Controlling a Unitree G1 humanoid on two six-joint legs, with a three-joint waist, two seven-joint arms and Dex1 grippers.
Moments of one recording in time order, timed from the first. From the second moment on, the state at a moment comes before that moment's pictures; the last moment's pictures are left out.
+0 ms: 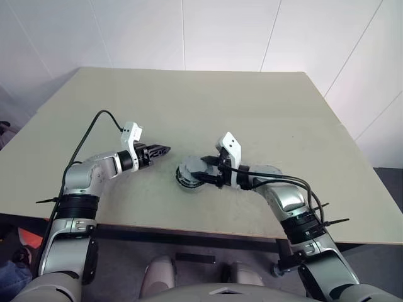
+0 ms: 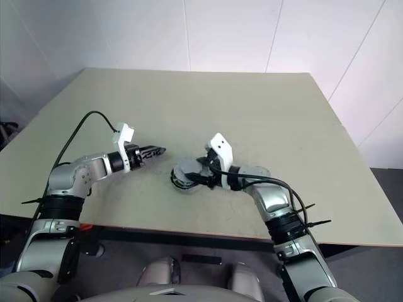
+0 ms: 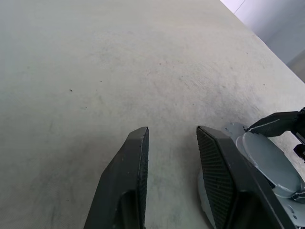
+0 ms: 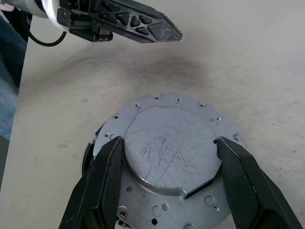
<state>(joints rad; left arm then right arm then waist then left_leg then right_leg) -0.53 0.44 0.11 0.28 -0.49 0.79 -0.80 -0.41 -0.28 0.24 0.10 0.24 0.45 0.86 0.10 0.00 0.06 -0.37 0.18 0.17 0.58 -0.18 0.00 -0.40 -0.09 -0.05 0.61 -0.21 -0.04</state>
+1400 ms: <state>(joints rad) -0.52 0.44 0.11 0.30 -0.48 0.79 -0.80 -0.37 -0.28 0.20 0.27 0.24 0.14 1.07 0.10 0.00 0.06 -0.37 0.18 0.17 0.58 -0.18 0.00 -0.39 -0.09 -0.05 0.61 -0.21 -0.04</state>
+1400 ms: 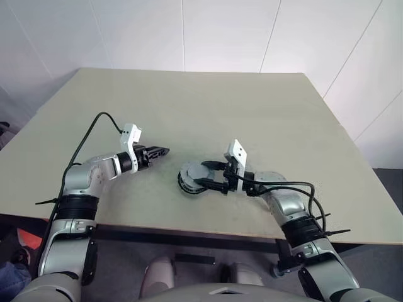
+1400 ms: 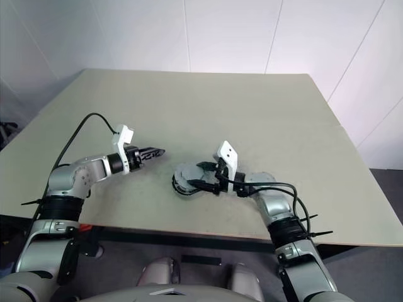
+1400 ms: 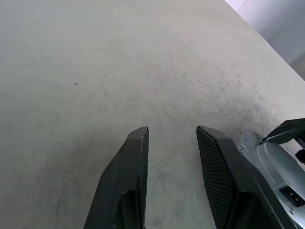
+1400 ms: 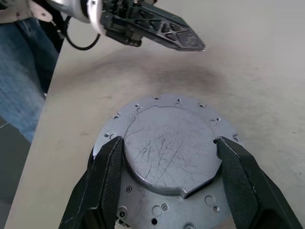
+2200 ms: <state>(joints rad) -0.52 0.45 0.11 0.31 -0.48 0.79 -0.80 -0.40 -0.34 0.25 0.36 0.21 -0.03 1.21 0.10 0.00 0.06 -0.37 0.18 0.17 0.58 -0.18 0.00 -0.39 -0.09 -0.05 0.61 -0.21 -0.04</state>
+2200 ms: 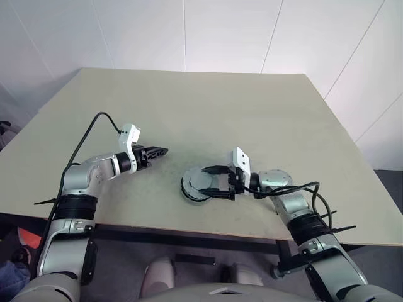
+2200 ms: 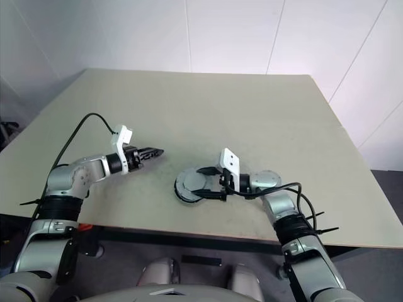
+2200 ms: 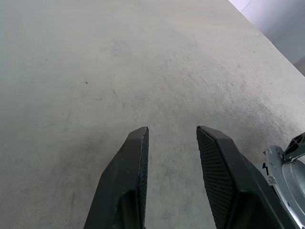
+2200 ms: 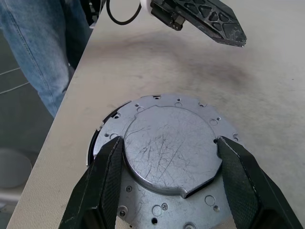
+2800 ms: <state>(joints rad) -0.51 0.45 0.11 0.31 -0.48 0.79 -0.79 -0.42 -0.39 0.30 0.34 0.17 -0.12 1.22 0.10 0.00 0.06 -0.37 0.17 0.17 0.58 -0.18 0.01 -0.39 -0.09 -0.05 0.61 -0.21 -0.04</state>
